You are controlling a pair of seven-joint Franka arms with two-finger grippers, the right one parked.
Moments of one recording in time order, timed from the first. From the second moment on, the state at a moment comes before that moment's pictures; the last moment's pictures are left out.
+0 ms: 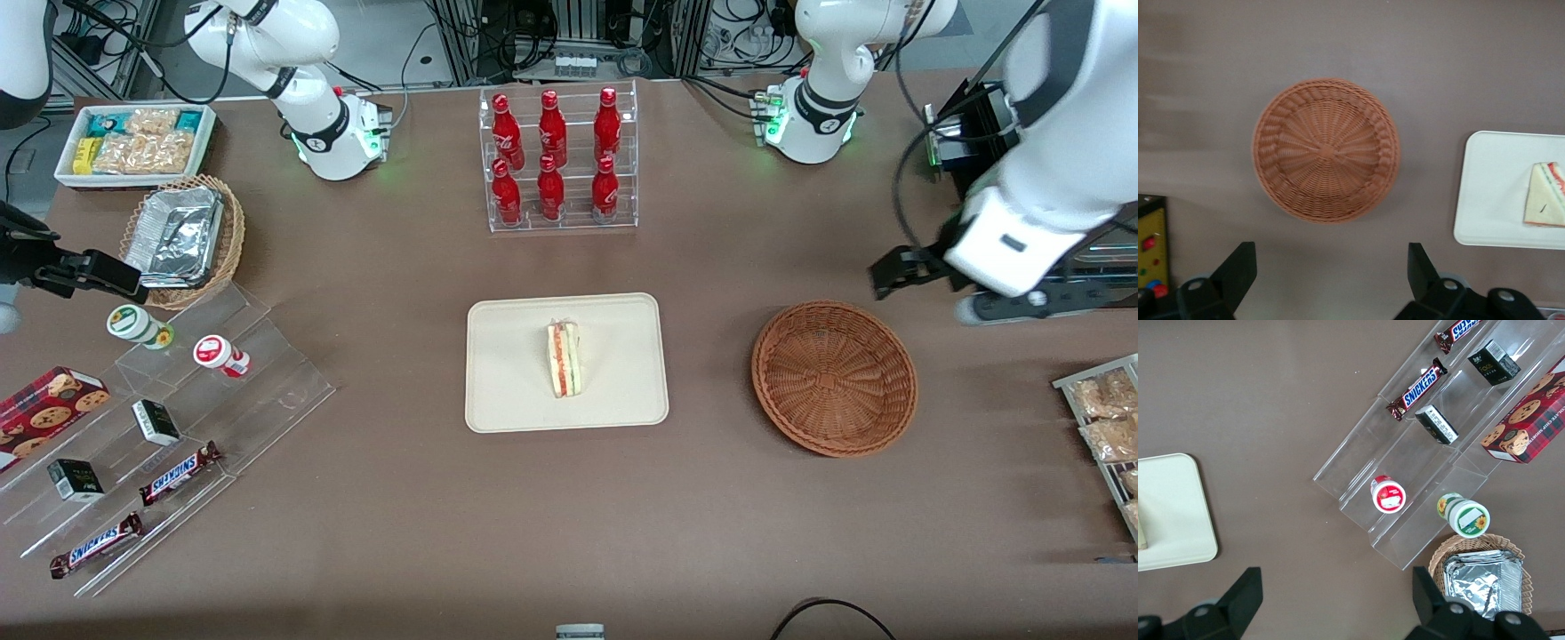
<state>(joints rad) -0.03 0.06 -0.12 -1.57 0.00 1.60 -0.22</state>
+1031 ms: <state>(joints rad) -0.04 -0.04 0.01 -1.56 -0.01 1.52 -0.04</state>
